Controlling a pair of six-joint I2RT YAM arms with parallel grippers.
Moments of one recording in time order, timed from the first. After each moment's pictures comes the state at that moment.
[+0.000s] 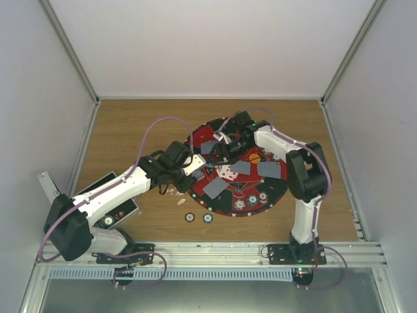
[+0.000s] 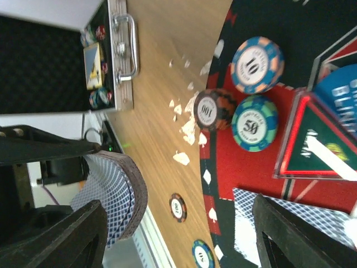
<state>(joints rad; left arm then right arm) -0.71 1.33 0.99 -0.69 0.04 0.18 0.42 1.95 1.43 -0.74 -0.97 0.13</state>
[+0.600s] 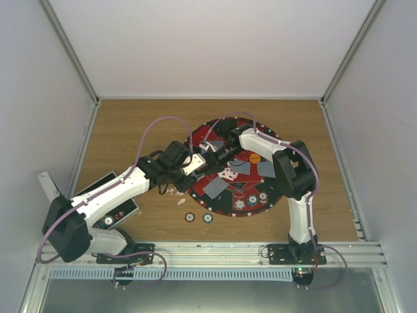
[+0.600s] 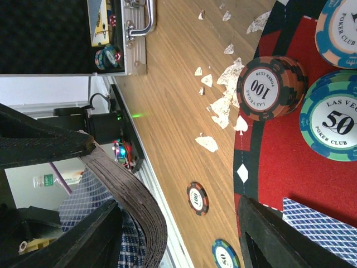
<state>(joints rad) -0.71 1.32 0.99 -0.69 0.04 0.18 0.55 2.07 1.54 -0.86 -1.03 0.05</state>
